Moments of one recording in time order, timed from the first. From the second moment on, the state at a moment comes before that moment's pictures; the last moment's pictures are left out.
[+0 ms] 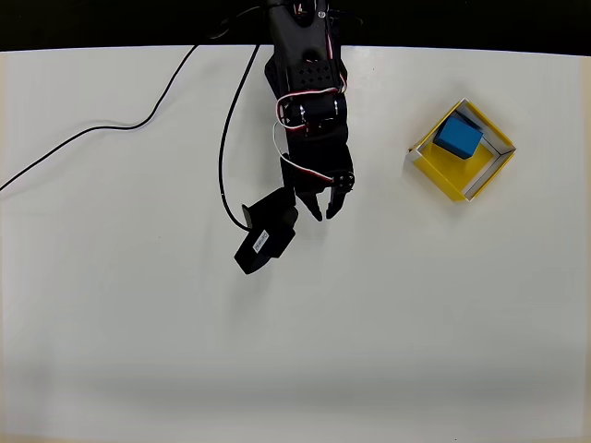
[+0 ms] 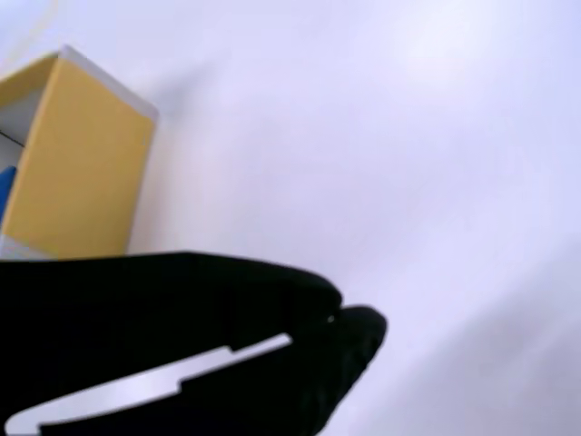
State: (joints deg) arm -14.0 161.7 159.8 51.0 -90.1
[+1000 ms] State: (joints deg) arm -1.5 190.1 178.6 76.8 -92.1
